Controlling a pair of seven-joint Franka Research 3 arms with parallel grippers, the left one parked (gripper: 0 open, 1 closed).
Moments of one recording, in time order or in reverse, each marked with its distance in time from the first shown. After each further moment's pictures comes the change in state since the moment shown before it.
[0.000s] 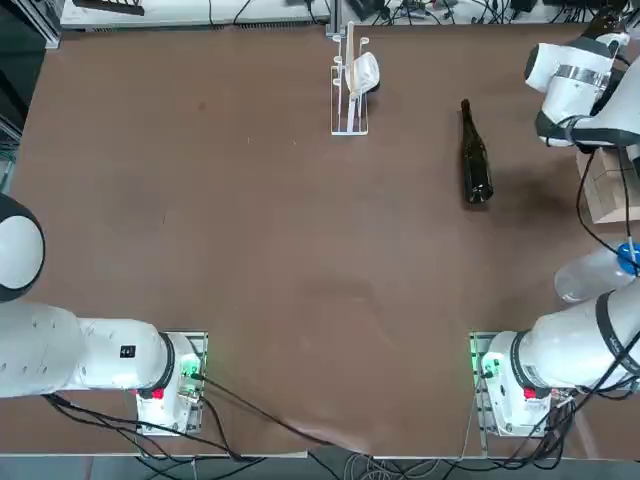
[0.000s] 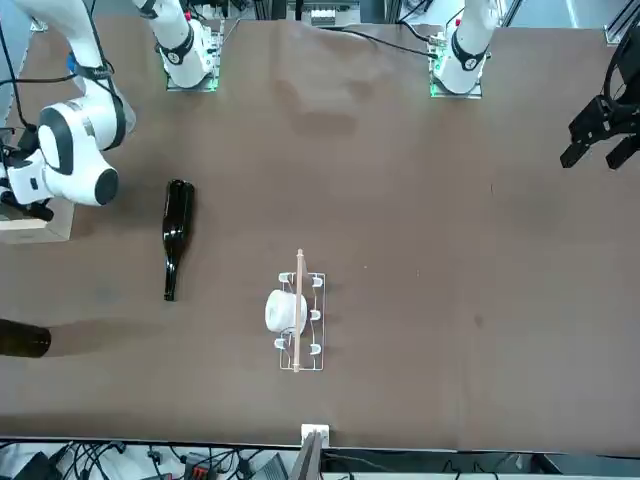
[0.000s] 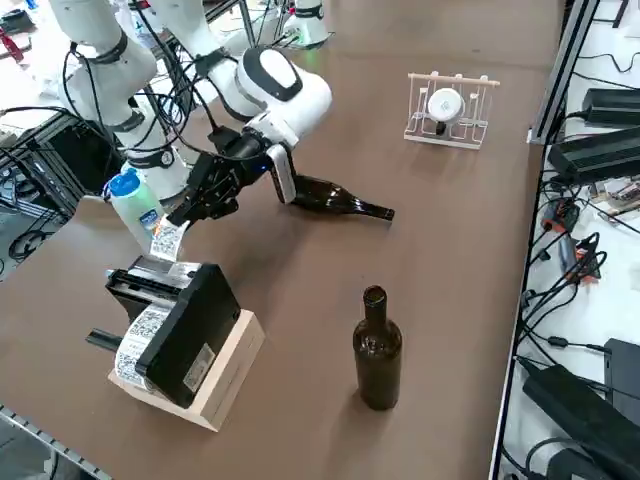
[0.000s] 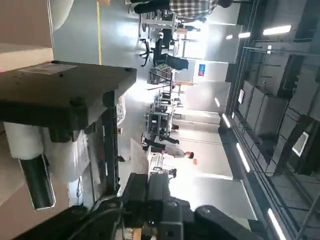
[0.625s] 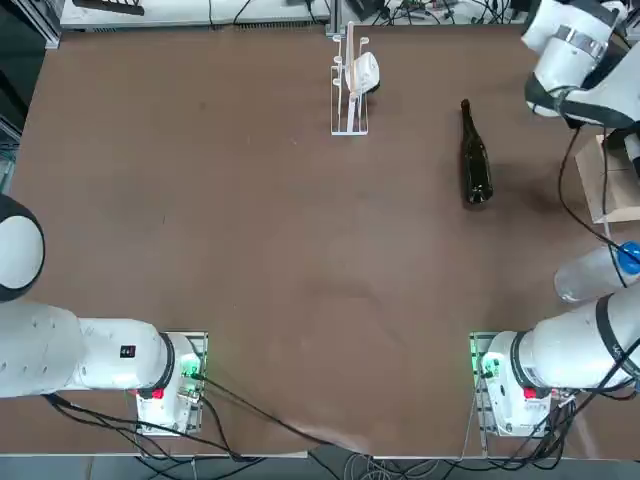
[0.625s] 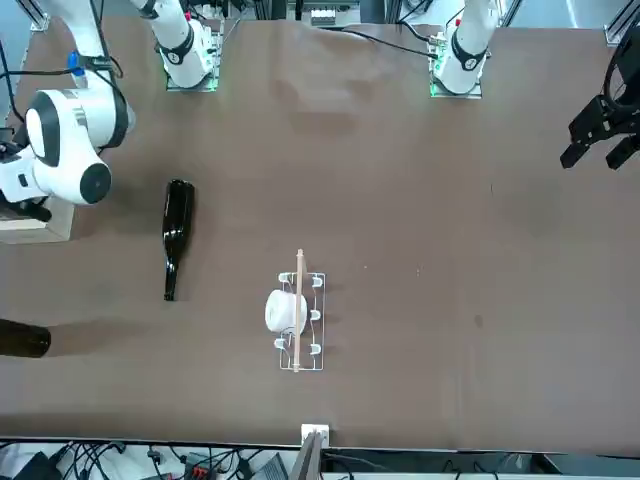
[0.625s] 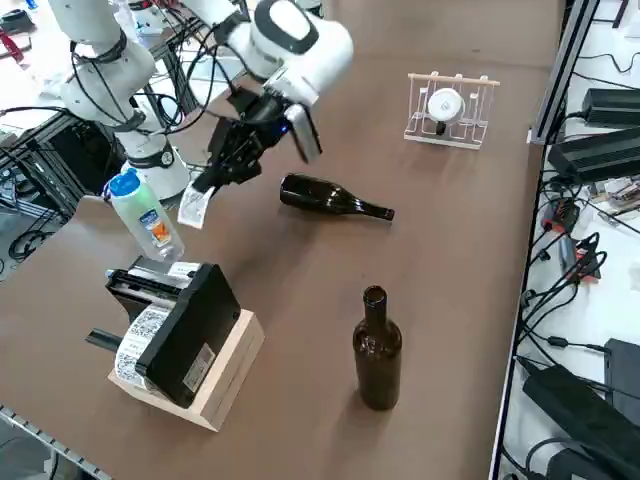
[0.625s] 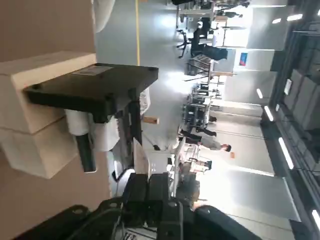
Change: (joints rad) arm 0.119 -0.026 0.007 0.154 0.263 -0.058 -0.117
